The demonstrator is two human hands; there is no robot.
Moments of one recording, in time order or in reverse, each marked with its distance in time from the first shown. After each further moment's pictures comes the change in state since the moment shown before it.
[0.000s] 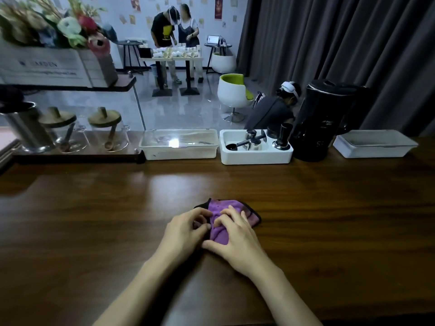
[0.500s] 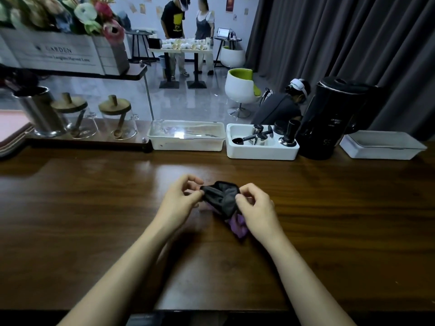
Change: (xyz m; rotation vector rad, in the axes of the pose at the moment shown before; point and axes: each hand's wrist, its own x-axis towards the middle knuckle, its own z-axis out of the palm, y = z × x) left_hand 0.017 0.021 -0.029 -0.518 0.136 -0.049; right_hand 0.017 -0.008 -0.045 0.373 0.257 0.166
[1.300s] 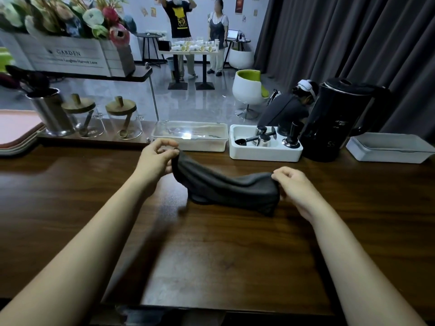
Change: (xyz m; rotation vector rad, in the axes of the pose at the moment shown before) left_hand 0.061 0.037 -0.055 -0.222 0.156 -0.061; right_hand 0.060 0.006 -0.082 0.117 -0.081 0.265
